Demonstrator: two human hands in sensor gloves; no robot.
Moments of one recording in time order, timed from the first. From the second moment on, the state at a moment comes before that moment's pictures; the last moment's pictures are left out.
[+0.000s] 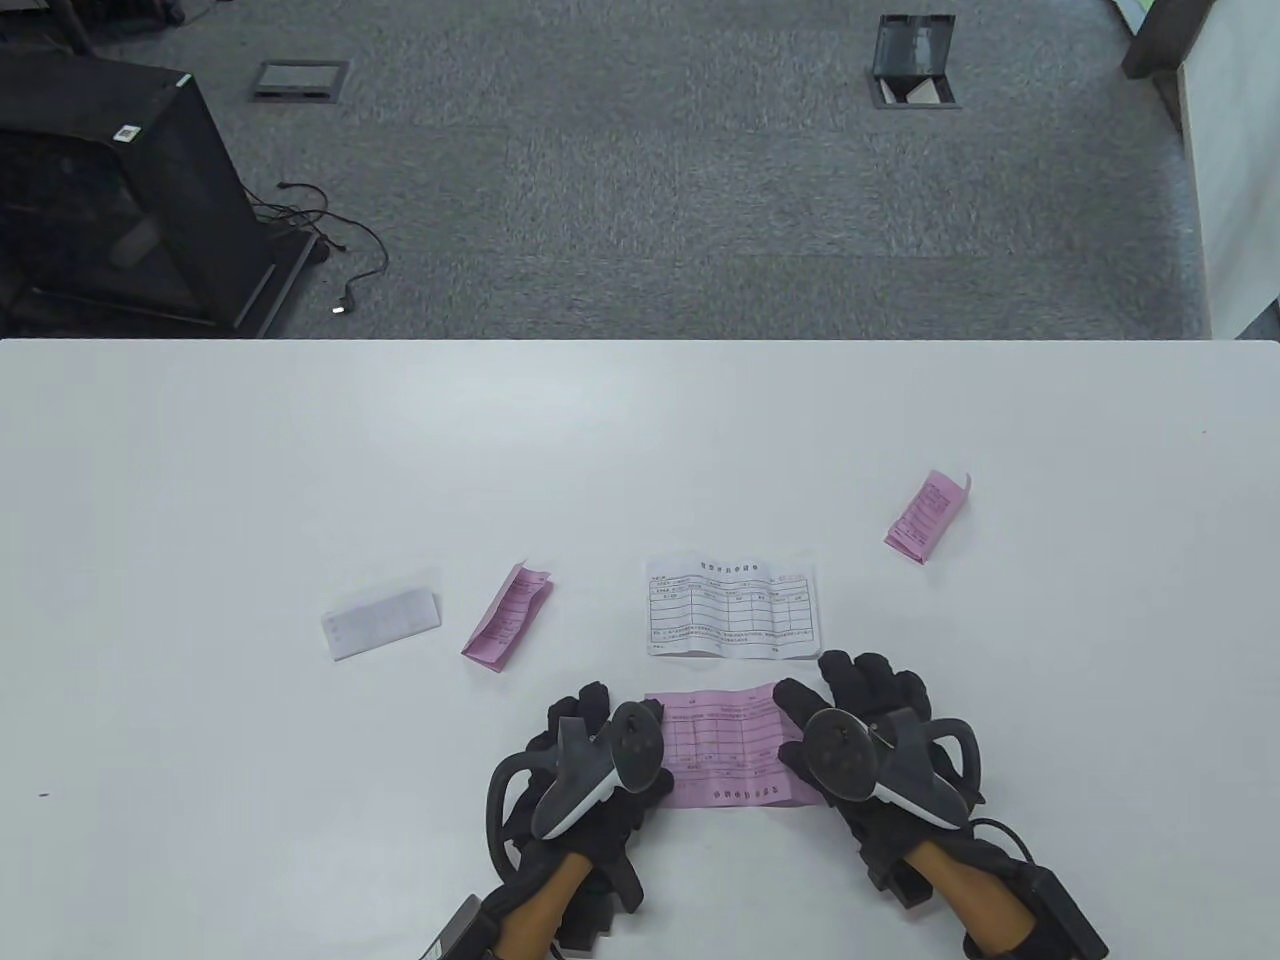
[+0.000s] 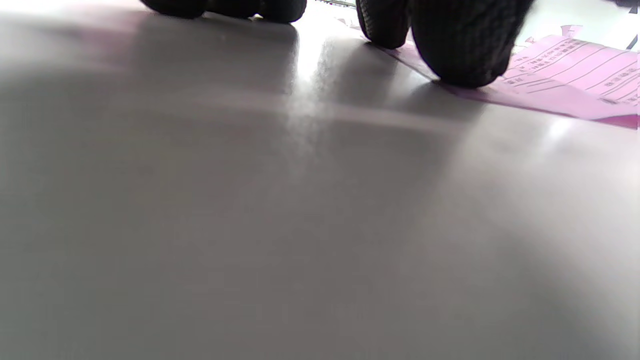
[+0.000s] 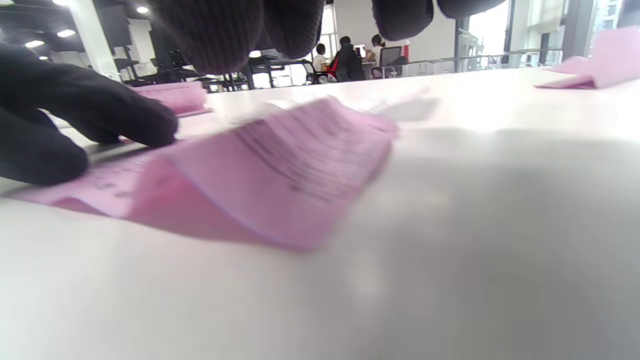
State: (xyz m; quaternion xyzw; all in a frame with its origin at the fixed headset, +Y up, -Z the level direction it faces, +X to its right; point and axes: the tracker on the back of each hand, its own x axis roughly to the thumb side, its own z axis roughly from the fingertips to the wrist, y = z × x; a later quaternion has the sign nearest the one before) left_hand -0.068 -0.779 -0.209 -0.19 -0.02 0.07 0.98; right_hand 0.162 -0.746 -0.217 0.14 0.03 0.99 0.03
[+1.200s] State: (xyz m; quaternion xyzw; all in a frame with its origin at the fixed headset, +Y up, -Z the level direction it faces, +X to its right) left_hand -0.067 -0.779 -0.209 -0.20 -0.03 0.07 0.98; right_hand 0.132 -0.775 -0.224 0.16 0.08 0.98 -0.06
